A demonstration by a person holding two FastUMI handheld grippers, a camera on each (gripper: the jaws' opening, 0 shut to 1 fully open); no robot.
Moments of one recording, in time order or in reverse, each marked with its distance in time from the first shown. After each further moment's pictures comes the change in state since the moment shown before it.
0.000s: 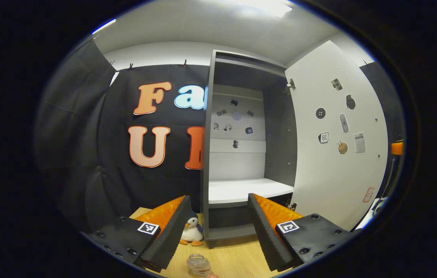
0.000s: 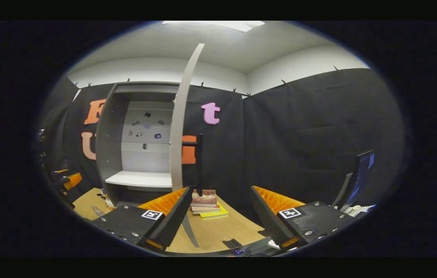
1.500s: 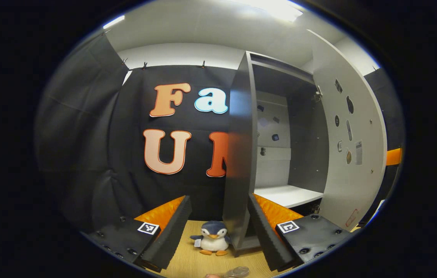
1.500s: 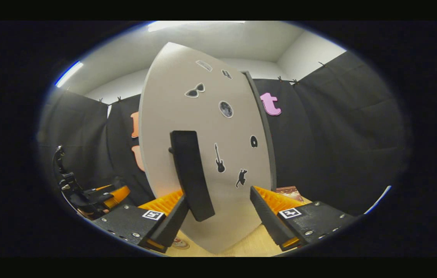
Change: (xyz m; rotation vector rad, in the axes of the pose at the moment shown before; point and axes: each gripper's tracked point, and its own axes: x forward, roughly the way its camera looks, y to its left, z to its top) left arm 0.046 0.124 0.011 -0.032 -0.047 0.056; right arm 0.052 0.274 -0.002 0.153 0.026 0.407
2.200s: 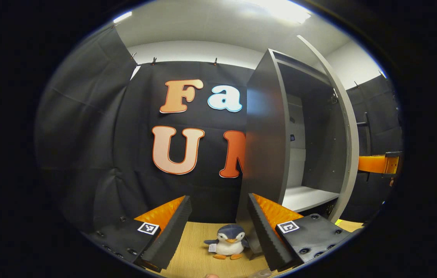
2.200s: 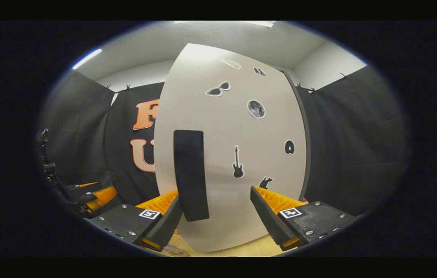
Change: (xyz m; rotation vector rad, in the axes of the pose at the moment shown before) left arm 0.034 0.062 -0.014 -0.019 0.012 0.012; right arm 0.076 0.066 -0.009 -0.100 -0.046 -0.025
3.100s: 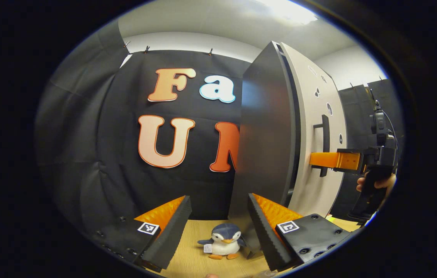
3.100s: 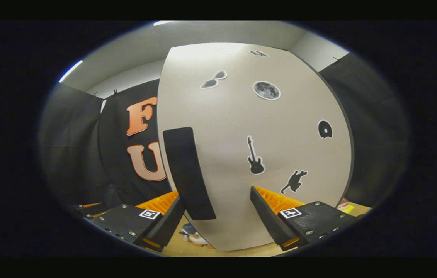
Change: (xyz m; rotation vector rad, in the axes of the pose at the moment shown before) left arm 0.034 0.007 -0.017 -0.037 0.057 -0.113; right arm -0.042 -0.091 0.013 0.142 0.027 0.021
